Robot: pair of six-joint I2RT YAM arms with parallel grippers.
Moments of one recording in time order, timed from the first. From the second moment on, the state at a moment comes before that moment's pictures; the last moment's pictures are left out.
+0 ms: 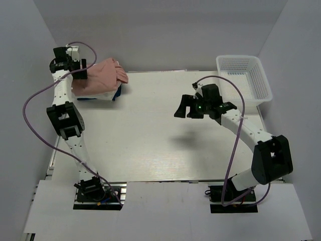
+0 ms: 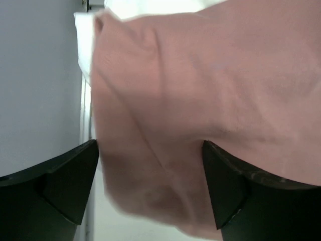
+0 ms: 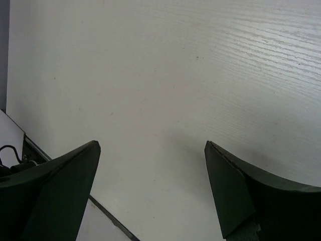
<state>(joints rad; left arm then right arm) 0.26 2.26 2.29 -0.72 0.11 0.24 0.43 1.46 1.07 -0.32 -0.40 0.41</state>
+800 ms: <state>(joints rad) 0.14 2.17 2.37 -0.65 0.30 -0.21 0.48 2.08 1.78 -0.14 -0.48 0.43</state>
